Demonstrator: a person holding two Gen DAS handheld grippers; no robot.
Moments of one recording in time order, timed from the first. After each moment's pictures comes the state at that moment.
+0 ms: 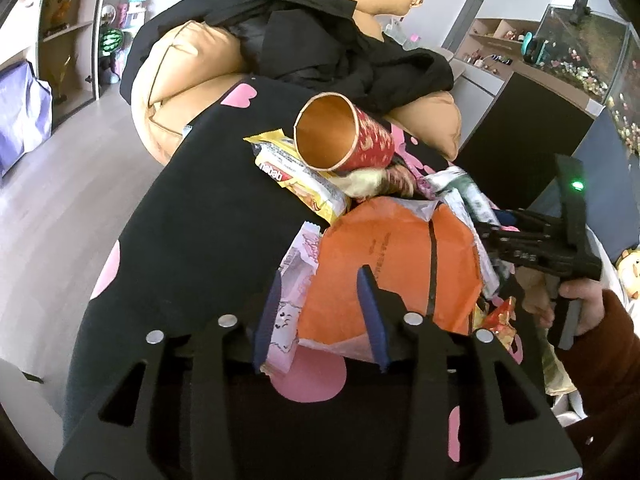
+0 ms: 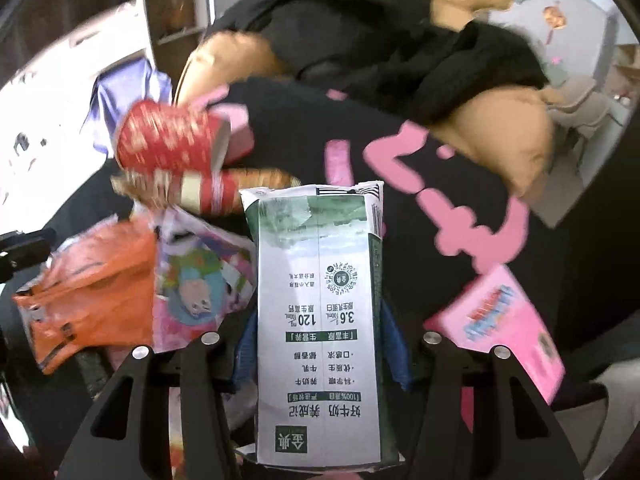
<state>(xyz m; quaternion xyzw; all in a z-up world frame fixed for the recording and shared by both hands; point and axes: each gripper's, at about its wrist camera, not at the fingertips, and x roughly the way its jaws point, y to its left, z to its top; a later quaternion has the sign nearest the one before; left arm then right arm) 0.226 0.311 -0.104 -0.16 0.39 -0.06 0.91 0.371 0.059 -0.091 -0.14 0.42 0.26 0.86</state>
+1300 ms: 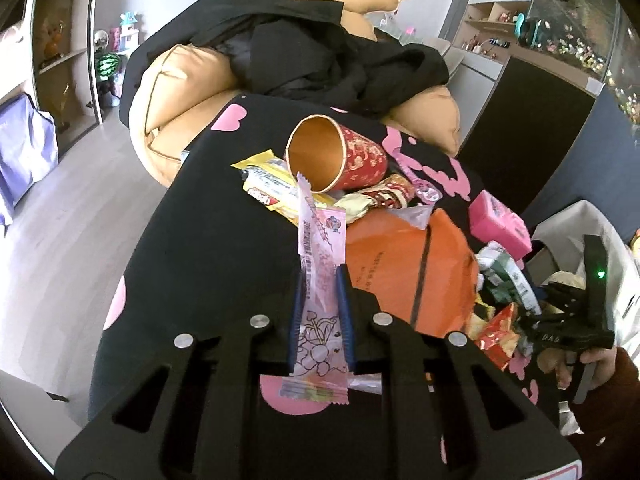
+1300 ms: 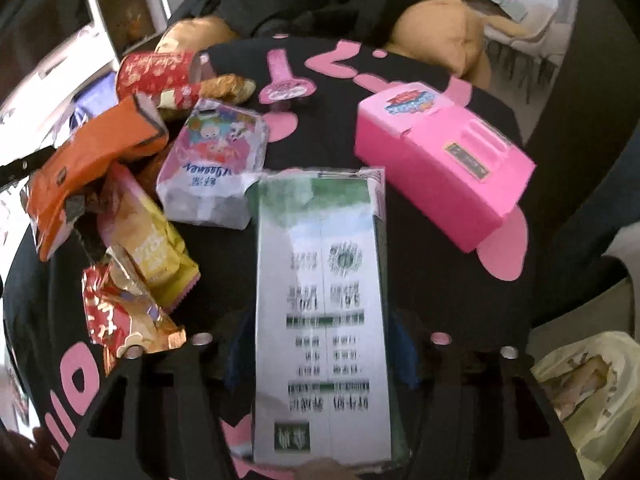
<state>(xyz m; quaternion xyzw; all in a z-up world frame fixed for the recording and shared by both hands) 0.236 0.290 -0.083 -0.11 0.39 -0.04 0.91 0.311 -0.019 -0.139 -0.09 0.49 0.23 0.84</state>
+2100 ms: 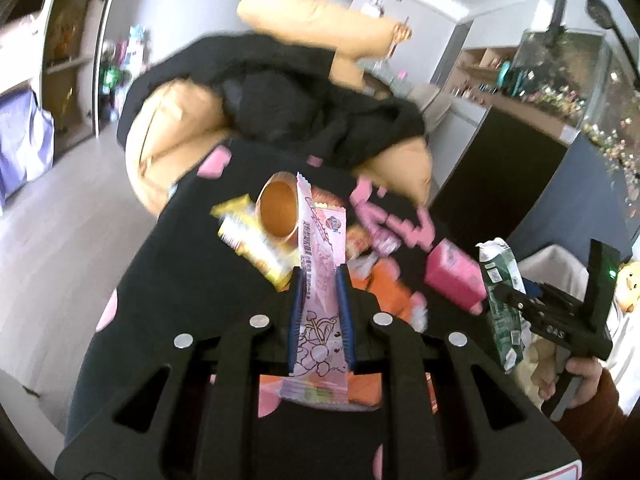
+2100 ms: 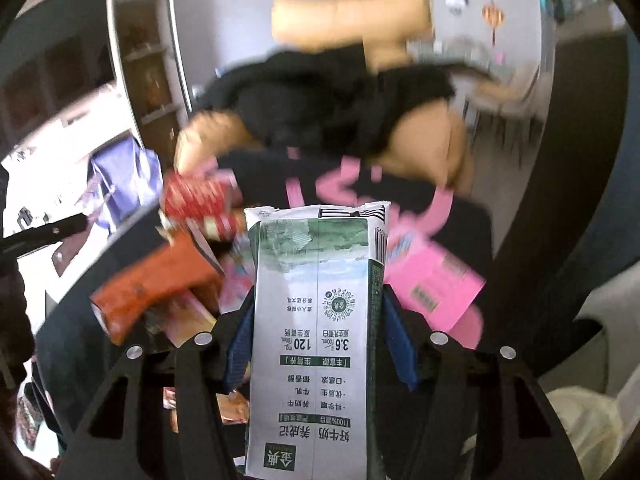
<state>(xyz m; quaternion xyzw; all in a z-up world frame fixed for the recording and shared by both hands) 0.209 0.271 -0.030 -0.16 0.31 -0.05 0.94 0.282 -0.035 -0.035 -0.04 0.33 0.24 0.91</state>
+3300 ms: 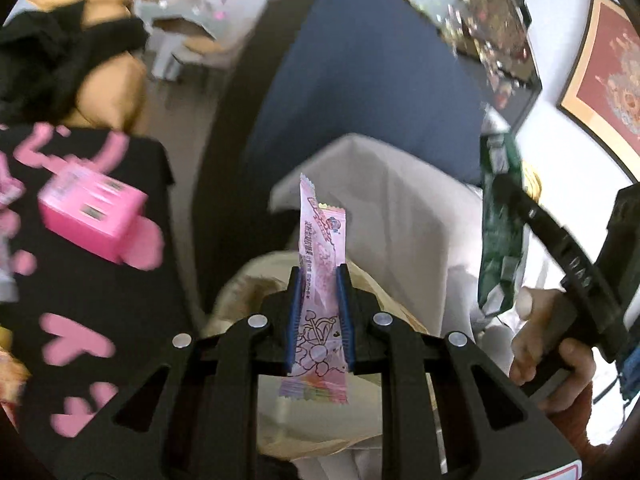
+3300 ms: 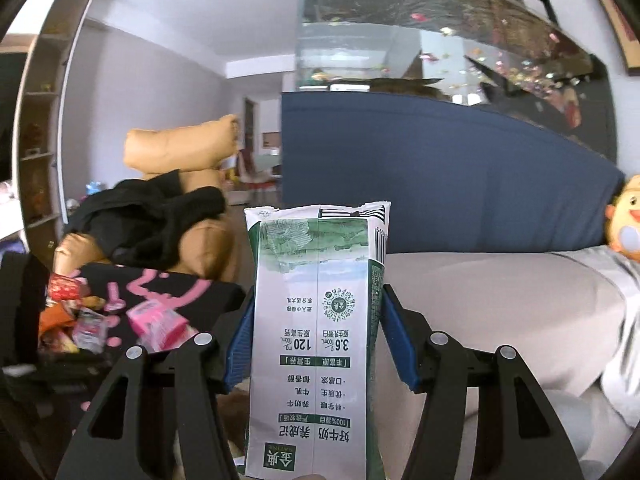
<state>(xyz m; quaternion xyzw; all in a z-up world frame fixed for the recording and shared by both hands) 0.232 -0.102 -0.053 -0.13 0.35 -0.36 0.86 0.152 -0.320 0.034 -0.01 0.15 -0.03 0.99</state>
